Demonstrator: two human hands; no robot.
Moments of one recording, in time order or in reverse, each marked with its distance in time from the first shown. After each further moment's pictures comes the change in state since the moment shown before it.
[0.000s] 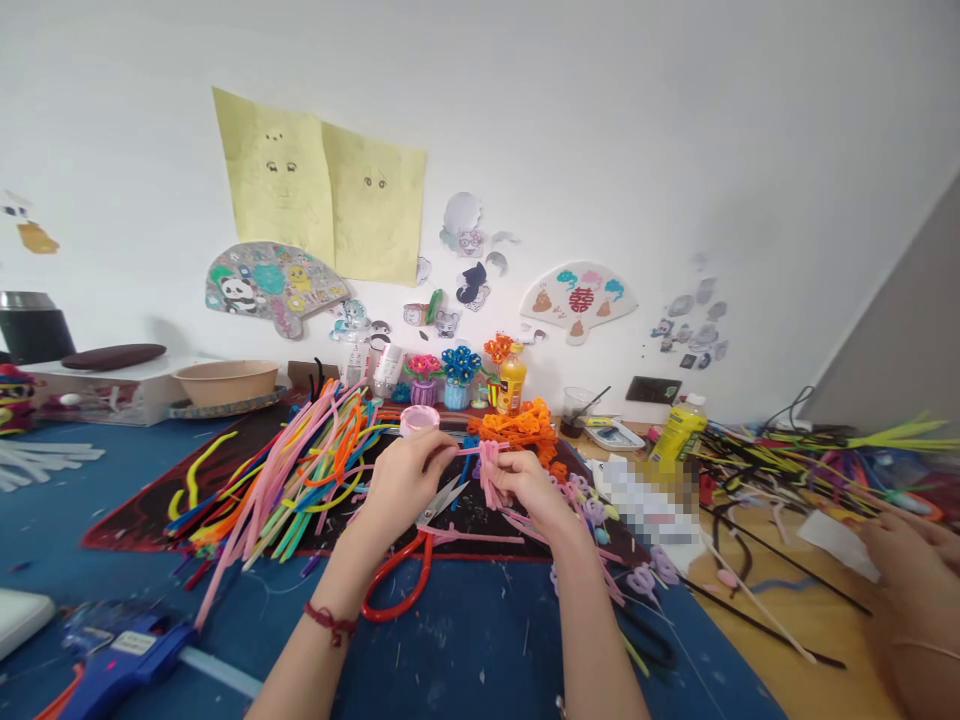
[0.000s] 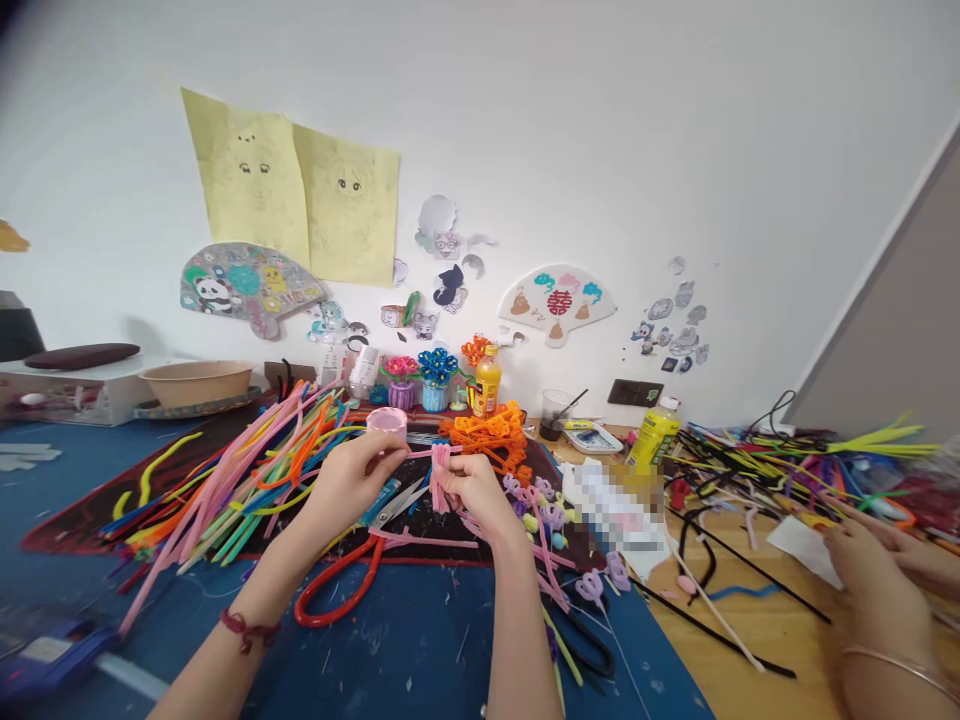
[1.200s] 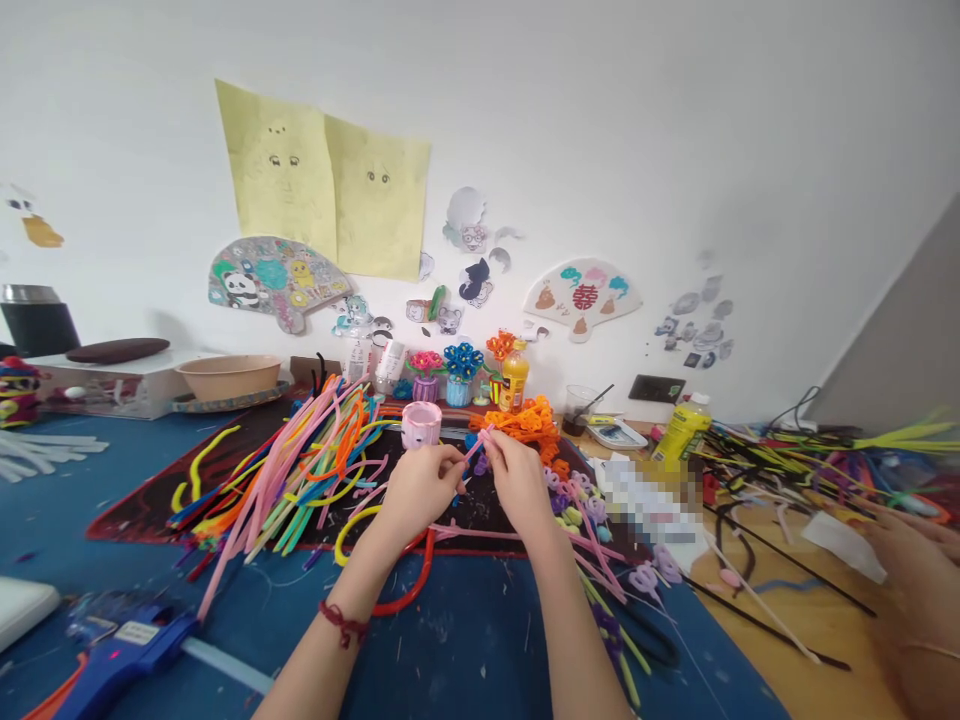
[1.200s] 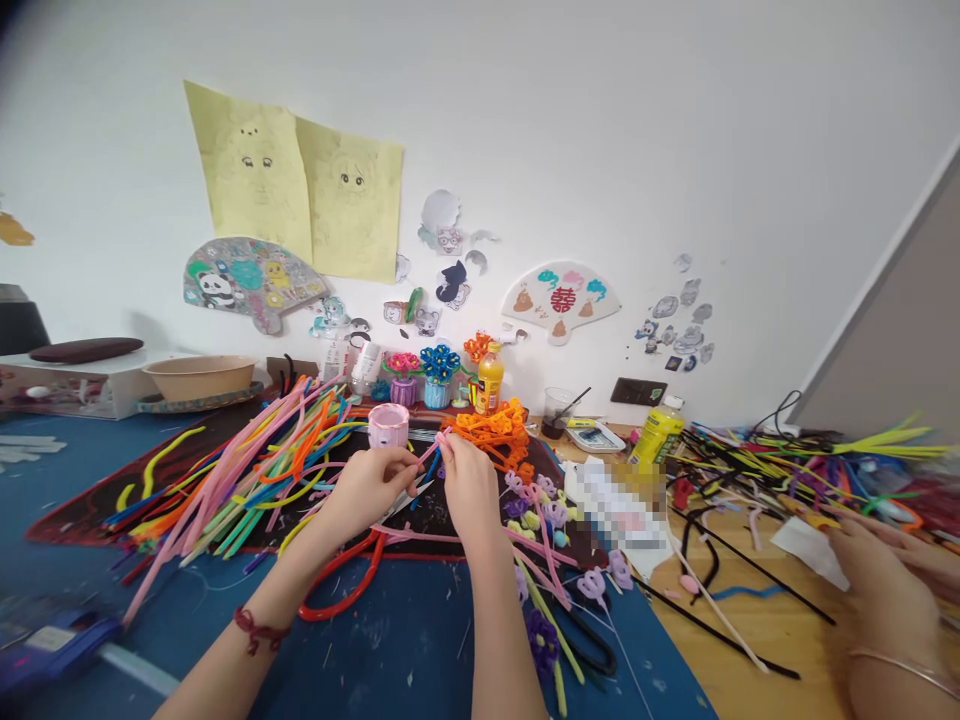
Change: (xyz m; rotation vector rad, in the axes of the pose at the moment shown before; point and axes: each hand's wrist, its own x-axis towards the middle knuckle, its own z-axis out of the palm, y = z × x) left_hand -0.001 0.006 0.018 -0.132 -0.203 -0.220; right_hand 0.010 0.007 0.014 -0.875 0.360 -0.316
